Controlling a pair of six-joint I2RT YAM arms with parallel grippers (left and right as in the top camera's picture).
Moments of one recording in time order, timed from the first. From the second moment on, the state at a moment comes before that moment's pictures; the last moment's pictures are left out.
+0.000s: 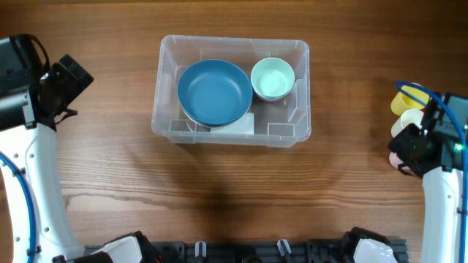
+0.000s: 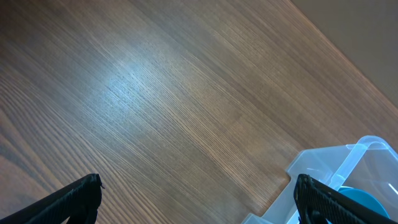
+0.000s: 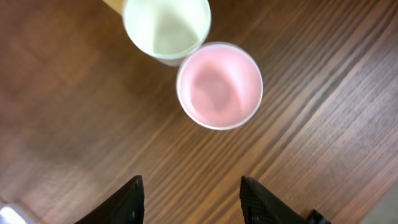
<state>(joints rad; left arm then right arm) 0.31 1.40 1.48 -1.01 -0.10 -0.46 -0.33 1.13 1.02 -1.10 0.23 0.47</state>
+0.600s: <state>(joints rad) 0.31 1.40 1.48 -1.01 -0.10 -0.46 -0.33 1.13 0.98 -1.04 0.22 0.30</state>
